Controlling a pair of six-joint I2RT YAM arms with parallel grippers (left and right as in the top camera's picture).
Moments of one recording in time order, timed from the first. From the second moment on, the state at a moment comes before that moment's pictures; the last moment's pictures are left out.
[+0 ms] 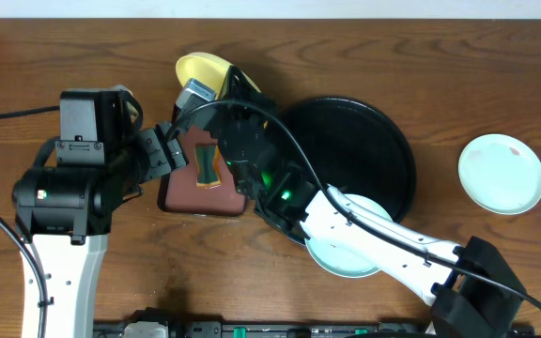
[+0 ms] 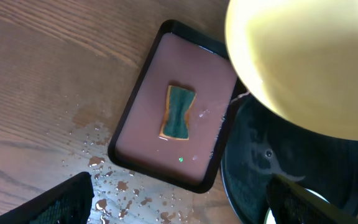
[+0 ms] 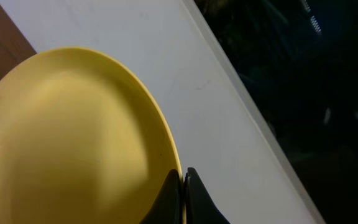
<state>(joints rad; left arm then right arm) -0.05 1.18 1.44 -1.21 0.04 -0.41 0.98 1.77 1.36 0.34 0.76 -0.89</state>
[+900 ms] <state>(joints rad) -0.05 1.18 1.44 -1.21 0.04 -0.41 0.95 1.76 1.37 -0.15 0.77 -0.41</state>
